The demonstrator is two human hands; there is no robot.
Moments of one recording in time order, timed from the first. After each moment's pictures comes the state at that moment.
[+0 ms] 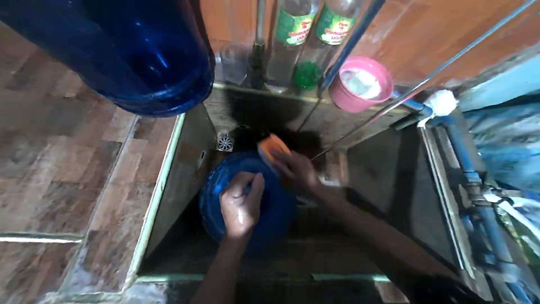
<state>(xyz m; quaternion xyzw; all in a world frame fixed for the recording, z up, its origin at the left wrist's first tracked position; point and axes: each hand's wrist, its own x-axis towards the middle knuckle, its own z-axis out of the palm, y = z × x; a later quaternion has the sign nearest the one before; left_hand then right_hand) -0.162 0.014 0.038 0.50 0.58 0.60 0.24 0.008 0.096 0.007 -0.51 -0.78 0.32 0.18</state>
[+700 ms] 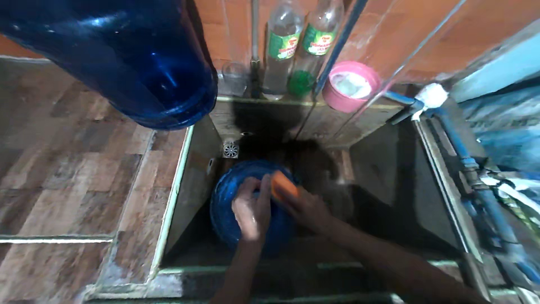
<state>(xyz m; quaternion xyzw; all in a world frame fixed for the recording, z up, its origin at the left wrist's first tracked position) -0.137 -0.006 0.070 0.51 0.69 0.46 0.21 0.013 0.004 0.037 -0.48 -0.83 0.23 0.19</state>
